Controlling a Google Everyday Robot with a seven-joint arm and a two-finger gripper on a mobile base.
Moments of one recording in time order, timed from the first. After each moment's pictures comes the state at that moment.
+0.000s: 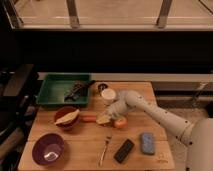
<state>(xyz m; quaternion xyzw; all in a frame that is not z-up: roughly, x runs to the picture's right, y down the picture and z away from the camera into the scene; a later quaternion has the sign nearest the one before) -0.016 0.184 0.877 -0.42 -0.30 0.33 0.79</state>
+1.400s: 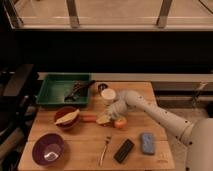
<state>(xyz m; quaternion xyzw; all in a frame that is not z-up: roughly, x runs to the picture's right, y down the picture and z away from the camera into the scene) -0.017 0.184 0.877 -0.42 -0.30 0.33 0.79</state>
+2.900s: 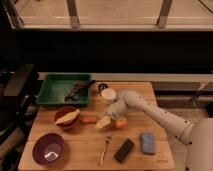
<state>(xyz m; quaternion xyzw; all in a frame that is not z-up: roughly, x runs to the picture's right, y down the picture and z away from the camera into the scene) -0.018 0.185 0.876 -0.42 -0.30 0.33 0.79</state>
